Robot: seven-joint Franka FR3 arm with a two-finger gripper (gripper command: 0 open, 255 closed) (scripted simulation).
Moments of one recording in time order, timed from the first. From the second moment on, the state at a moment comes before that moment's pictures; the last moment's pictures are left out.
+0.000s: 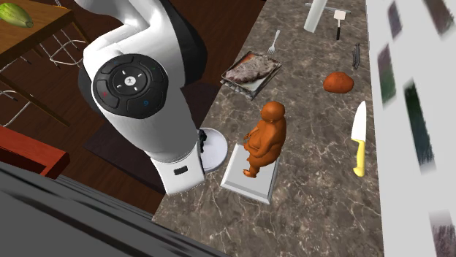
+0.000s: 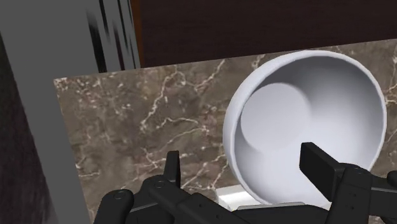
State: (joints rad) arm -0.27 -0.65 -0.49 -2.95 -0.32 2.23 -0.48
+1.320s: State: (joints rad) arm -0.27 -0.57 -0.52 -2.99 -0.33 2.35 -0.48
